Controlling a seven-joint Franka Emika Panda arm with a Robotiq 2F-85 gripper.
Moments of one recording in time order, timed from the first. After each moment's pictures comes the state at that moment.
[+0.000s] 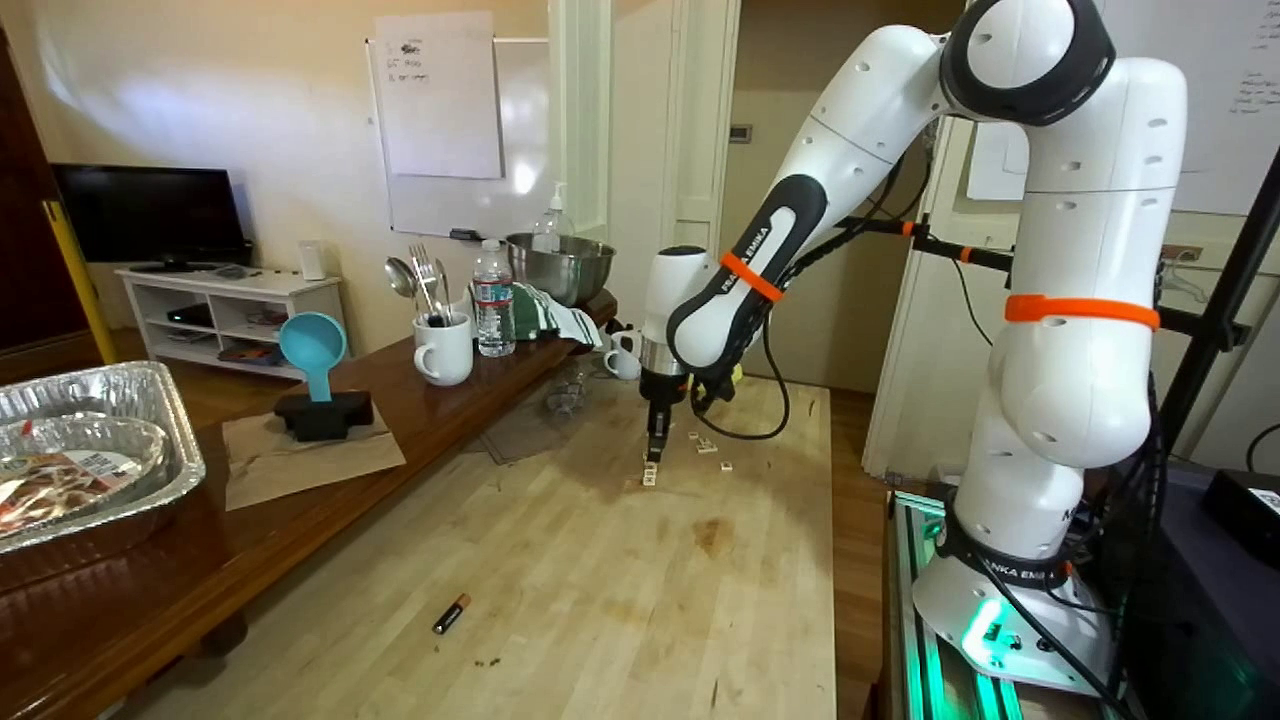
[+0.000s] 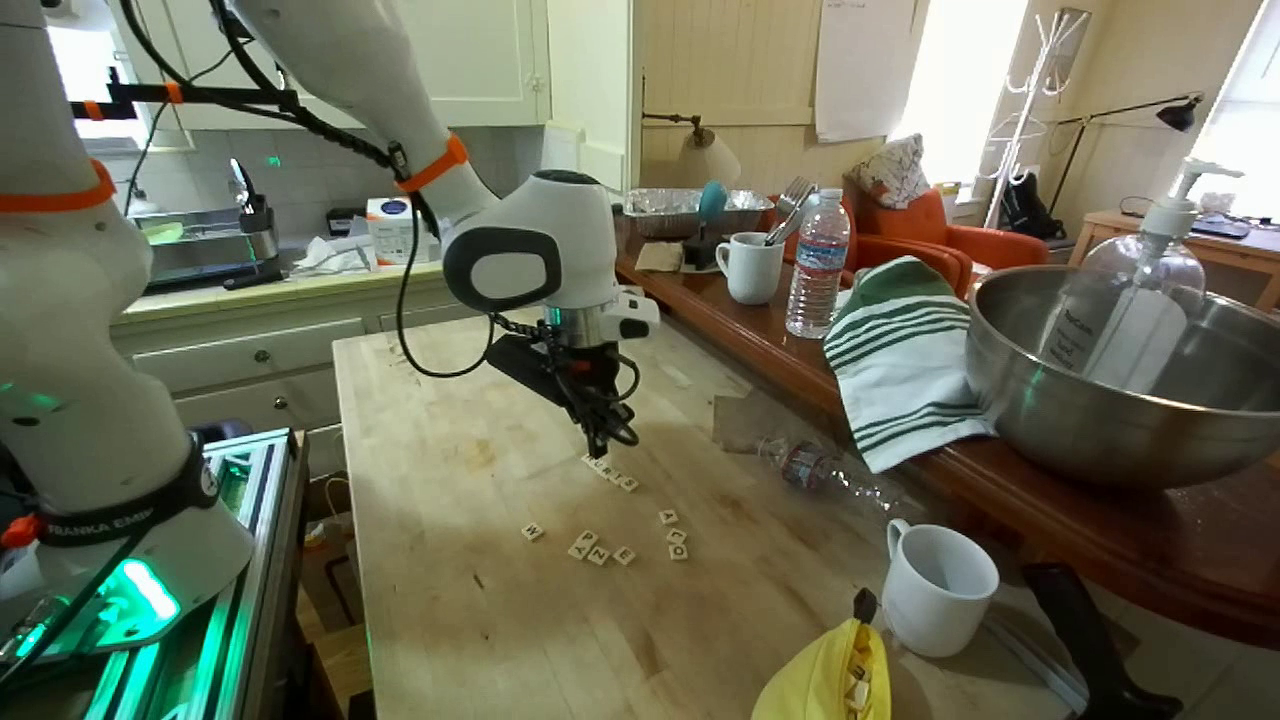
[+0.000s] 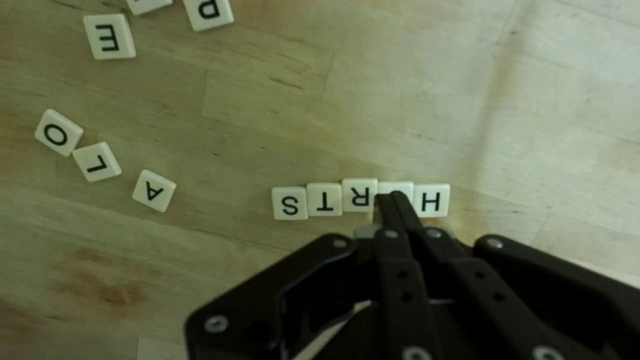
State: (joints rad) arm -0.07 0.11 -0.05 -2.55 -0.04 2.76 -0.46
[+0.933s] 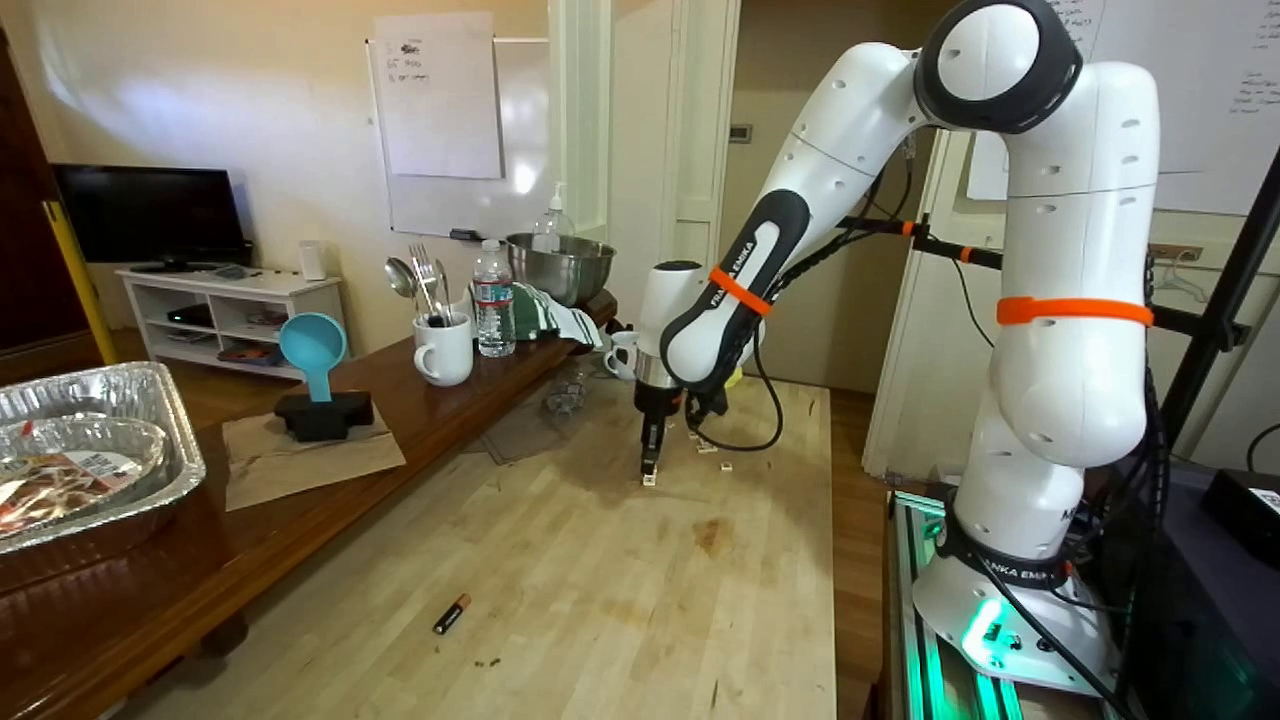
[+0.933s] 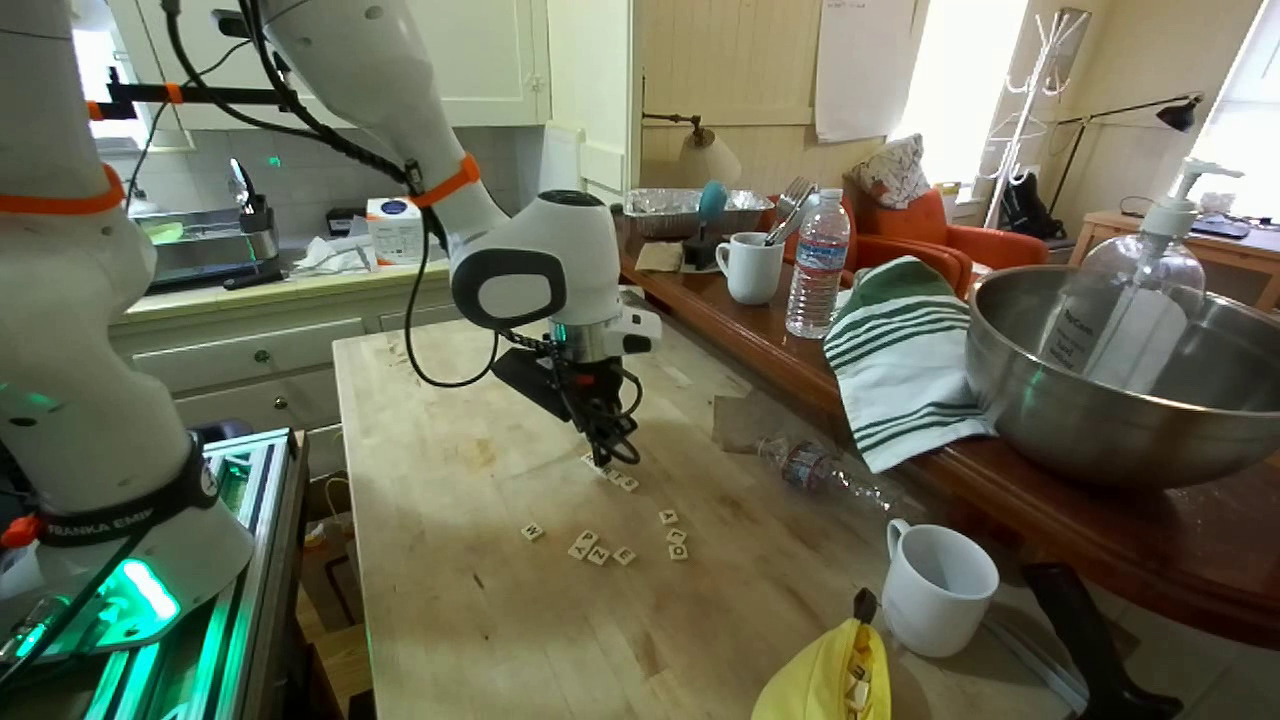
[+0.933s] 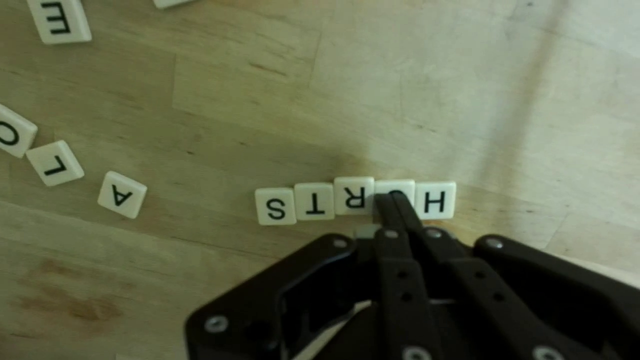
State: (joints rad) arm -0.10 0.18 -0.01 -2.53 -0.02 2.81 -0.46
